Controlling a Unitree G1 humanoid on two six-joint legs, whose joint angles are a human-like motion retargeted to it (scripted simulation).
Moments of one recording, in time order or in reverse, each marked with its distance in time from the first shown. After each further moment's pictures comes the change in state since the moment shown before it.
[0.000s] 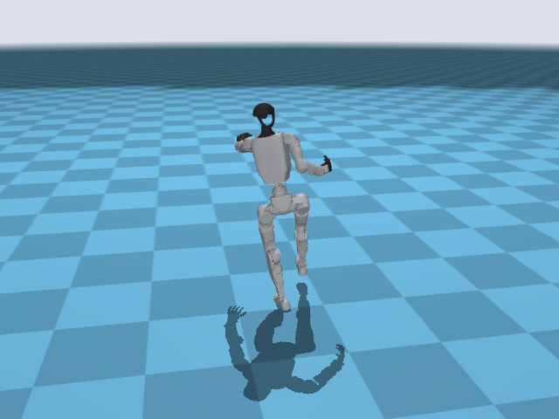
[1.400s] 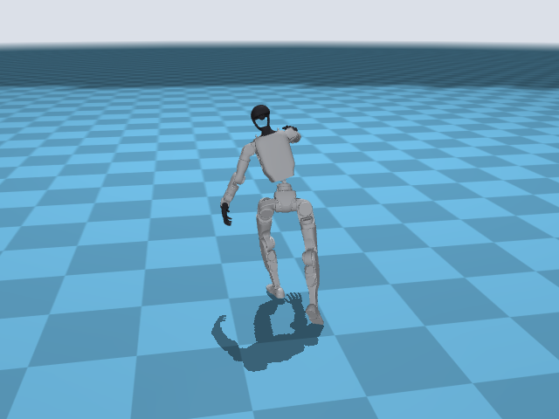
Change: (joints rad) left arm 1.038 -0.211 0.338 -0.243 -0.715 0.178 -0.816; right arm -1.858 -0.256 0.346 1.323 -0.996 0.171 -0.669; waist 0.506 -0.345 -0.142; left_leg -0.596 -0.017 0.094 0.401 -0.068 0.303; right_leg 0.549 -0.250 -0.273 0.240 0.185 0.019
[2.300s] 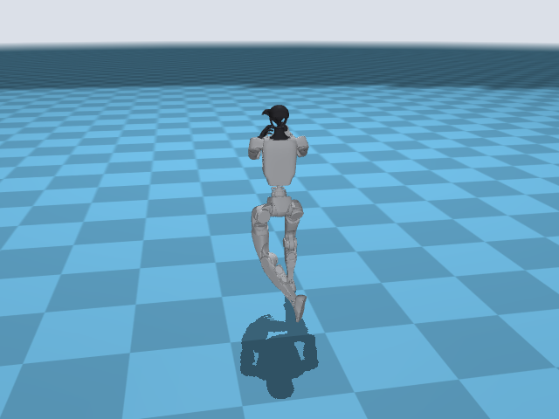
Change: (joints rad) left arm -0.856 -0.582 -0.311 -0.280 -0.140 -0.270 0.295; right arm 0.357 0.307 0.283 -1.255 0.915 -0.246 0.470; waist -0.353 0.305 -0.128; left_leg 0.729 -0.183 0.080 0.074 0.723 -0.370; right_leg -0.570 -0.041 0.282 0.005 -0.298 -0.261
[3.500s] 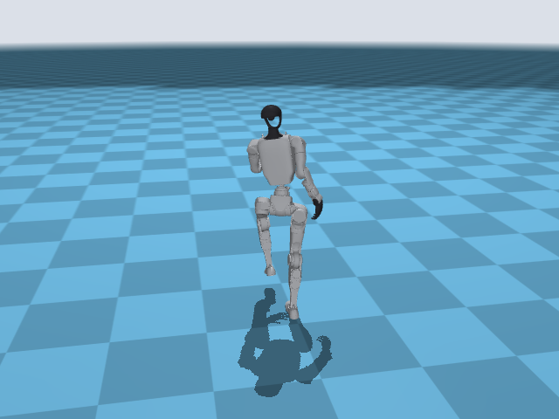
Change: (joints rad) left arm 0.504 0.199 0.147 -0.541 -0.046 0.260 -0.272; right arm 1.488 0.221 -0.607 0.770 -0.195 0.335 0.325; waist 0.053 -0.106 -0.070; left_leg -1.095 0.253 -0.202 0.442 -0.480 0.272; right_leg 0.404 0.327 0.364 -0.128 -0.315 -0.020
